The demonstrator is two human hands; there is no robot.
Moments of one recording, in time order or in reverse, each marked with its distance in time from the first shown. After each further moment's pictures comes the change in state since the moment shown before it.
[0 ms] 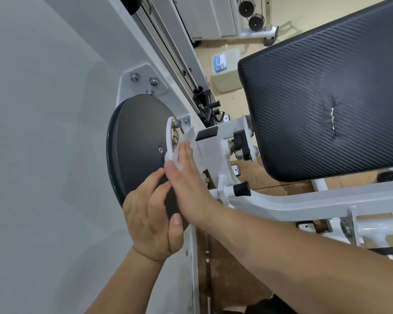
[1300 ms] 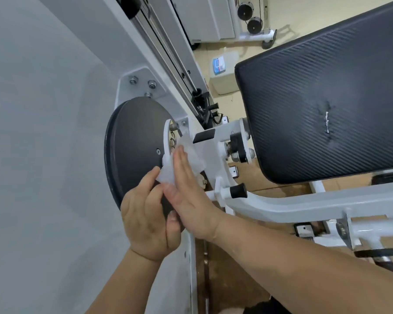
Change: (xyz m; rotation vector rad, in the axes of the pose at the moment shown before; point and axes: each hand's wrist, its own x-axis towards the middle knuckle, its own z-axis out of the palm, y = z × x) left_hand 0.007 0.002 -0.002 0.018 -0.033 -0.049; right_hand -0.018 0.017 -0.005 -0.095 -0.100 -0.150
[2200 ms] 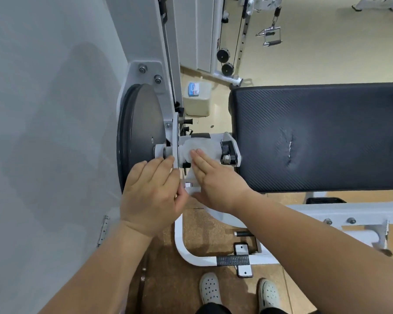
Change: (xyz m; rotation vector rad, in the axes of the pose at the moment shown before) left_hand -0.007 -0.007 0.005 0.246 -0.024 0.117; right_hand -0.006 0.022 -0.077 -1.613 -0.151 -0.202
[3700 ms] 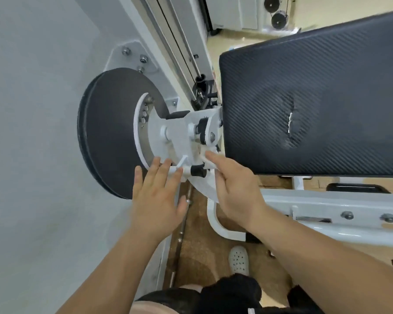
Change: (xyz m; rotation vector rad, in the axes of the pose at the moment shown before) left_hand -0.005 0.120 -0.007 0.159 -0.697 -0.305; right_hand -0.109 0.039 0.013 1.210 0.363 0.319
